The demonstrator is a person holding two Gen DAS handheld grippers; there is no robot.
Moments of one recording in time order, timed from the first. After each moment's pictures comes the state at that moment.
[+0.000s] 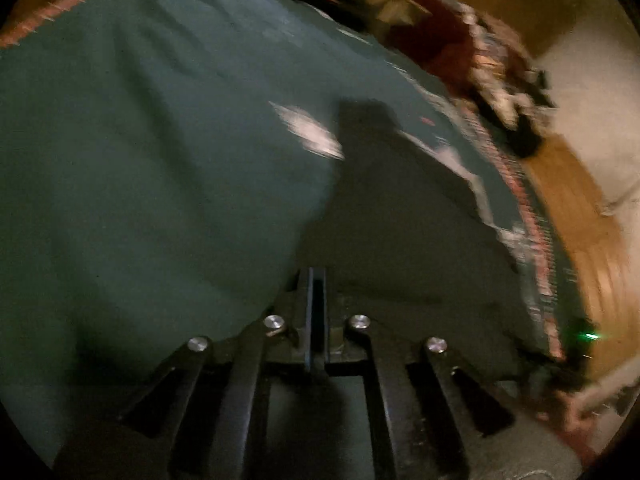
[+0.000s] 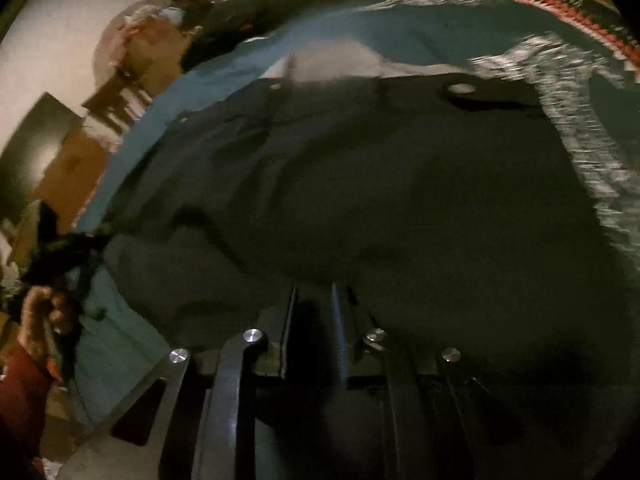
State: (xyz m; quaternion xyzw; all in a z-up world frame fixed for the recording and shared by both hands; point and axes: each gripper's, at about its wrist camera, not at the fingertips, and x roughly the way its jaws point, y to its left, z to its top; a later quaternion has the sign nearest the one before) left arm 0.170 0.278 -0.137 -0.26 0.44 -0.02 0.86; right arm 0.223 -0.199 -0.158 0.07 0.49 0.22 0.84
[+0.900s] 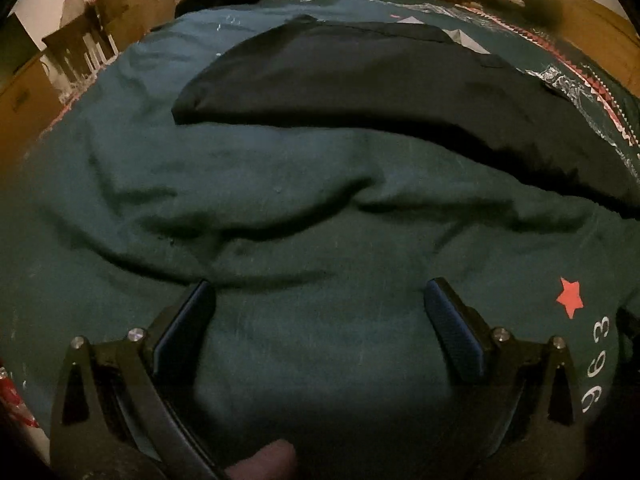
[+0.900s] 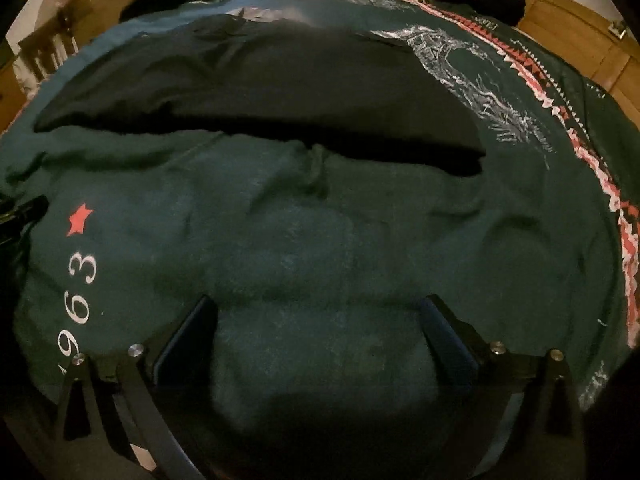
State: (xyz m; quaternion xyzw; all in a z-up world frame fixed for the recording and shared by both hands) left arm 0.072 0.111 -0.157 -0.01 0.48 0.07 0.87; right arm 0.055 -0.197 -0.175 -0.06 0.50 0.04 0.86
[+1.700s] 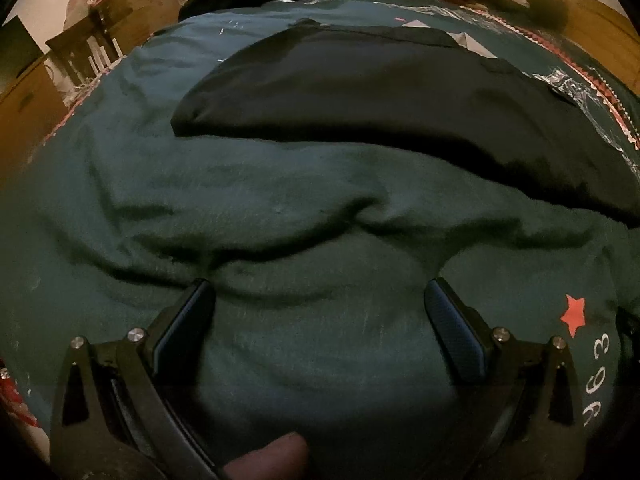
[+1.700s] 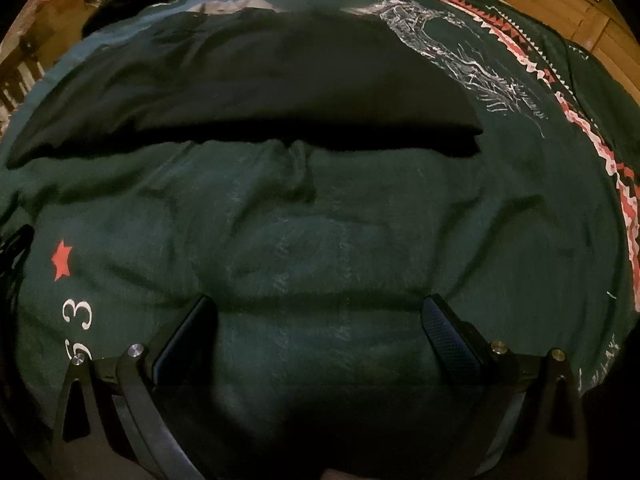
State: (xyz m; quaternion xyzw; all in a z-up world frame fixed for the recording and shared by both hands) left arm 0.075 0.099 -0.157 0.00 0.48 0.08 0.88; right arm 0.078 -0.194 -0.182 -0.02 0.54 -0.01 0.84
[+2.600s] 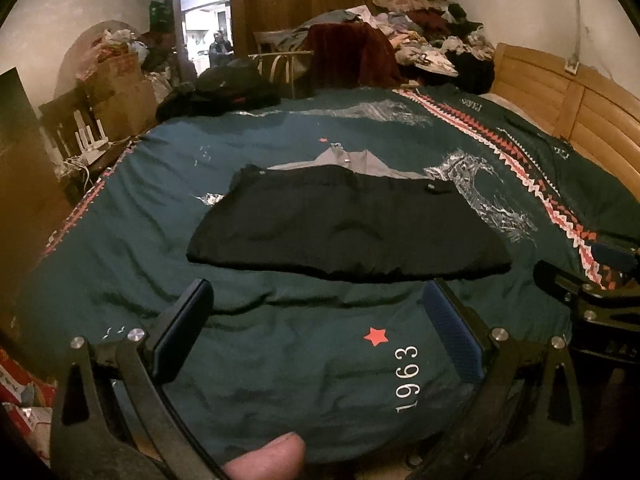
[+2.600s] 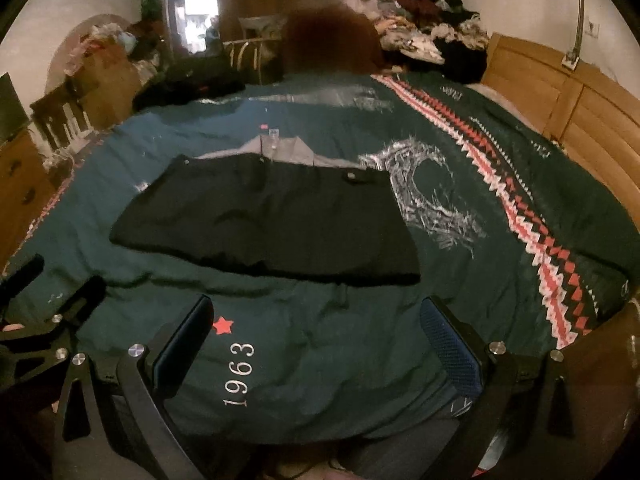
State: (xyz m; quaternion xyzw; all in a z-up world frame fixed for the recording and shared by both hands) left arm -0.009 0.038 0.017 0.01 0.34 0.00 0.94; right arm -0.001 -0.152 0.037 -0.02 0.39 0.02 0.92
